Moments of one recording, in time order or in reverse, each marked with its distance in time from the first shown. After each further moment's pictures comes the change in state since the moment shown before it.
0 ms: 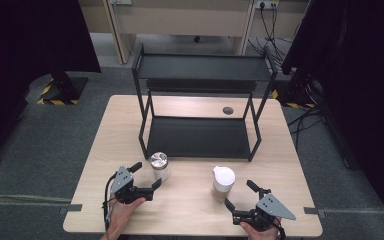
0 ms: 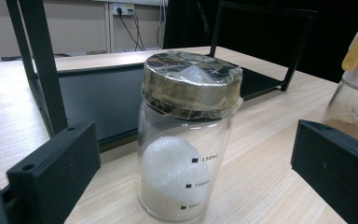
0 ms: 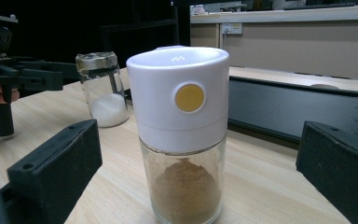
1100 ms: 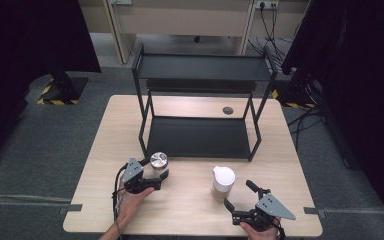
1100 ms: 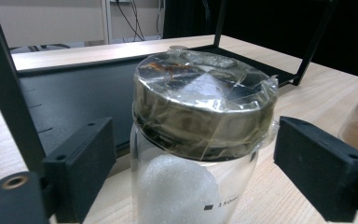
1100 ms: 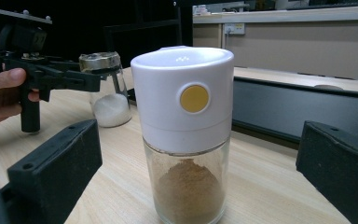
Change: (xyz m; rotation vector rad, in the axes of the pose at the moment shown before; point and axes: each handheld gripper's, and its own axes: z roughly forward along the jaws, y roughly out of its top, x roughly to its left) left arm 0.003 0.014 0.034 0.055 0.000 0.012; right arm -0.001 0.000 0.001 0.000 0.010 -0.001
